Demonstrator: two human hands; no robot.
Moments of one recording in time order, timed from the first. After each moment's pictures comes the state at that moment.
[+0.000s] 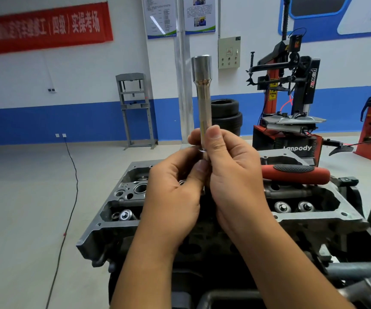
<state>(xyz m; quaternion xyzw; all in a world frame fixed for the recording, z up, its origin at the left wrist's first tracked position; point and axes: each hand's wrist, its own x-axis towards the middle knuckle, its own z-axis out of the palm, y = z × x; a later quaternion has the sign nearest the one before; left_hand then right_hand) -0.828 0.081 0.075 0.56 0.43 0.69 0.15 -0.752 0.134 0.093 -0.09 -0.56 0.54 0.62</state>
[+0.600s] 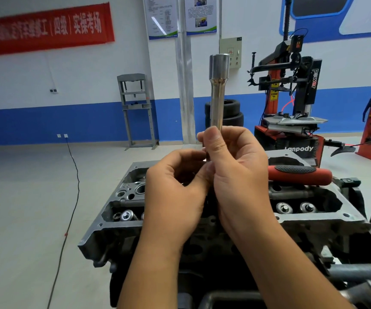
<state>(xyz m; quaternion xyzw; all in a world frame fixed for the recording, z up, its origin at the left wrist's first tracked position) -0.828 0.082 0.073 0.52 0.45 0.72 0.13 -0.748 0.133 0.093 -0.10 -0.54 0.53 0.64</state>
